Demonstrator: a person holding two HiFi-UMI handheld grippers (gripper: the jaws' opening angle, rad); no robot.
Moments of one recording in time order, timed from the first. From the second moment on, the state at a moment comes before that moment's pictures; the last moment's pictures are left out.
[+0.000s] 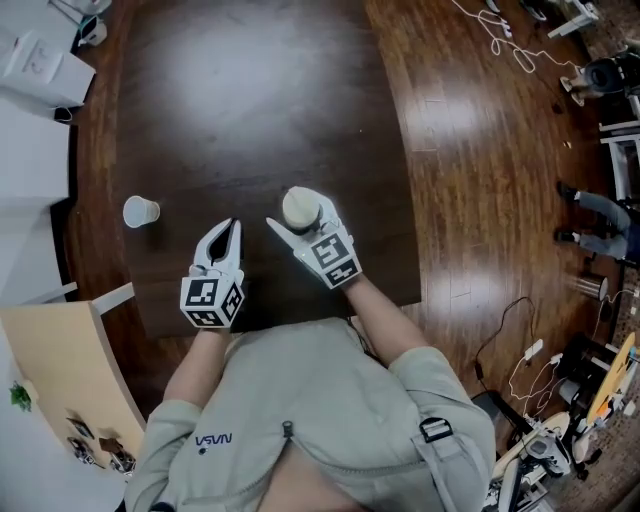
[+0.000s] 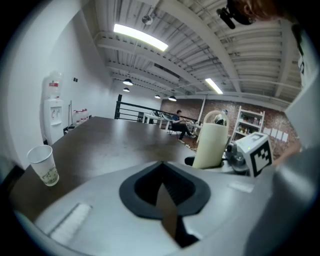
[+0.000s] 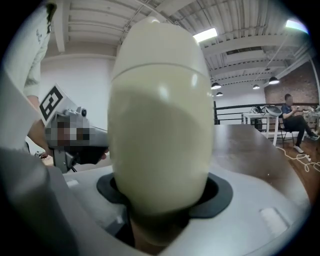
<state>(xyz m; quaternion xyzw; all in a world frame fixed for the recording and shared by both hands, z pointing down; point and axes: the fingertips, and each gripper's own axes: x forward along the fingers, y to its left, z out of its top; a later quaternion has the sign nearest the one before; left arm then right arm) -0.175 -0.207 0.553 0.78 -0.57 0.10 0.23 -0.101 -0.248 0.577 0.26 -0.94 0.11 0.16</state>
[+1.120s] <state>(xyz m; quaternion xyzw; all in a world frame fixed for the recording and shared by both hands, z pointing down) -0.172 -0.068 0.436 0.86 -0.45 -0.09 0.22 -0.123 -0.043 0.426 0.03 -0.97 0.23 0.10</state>
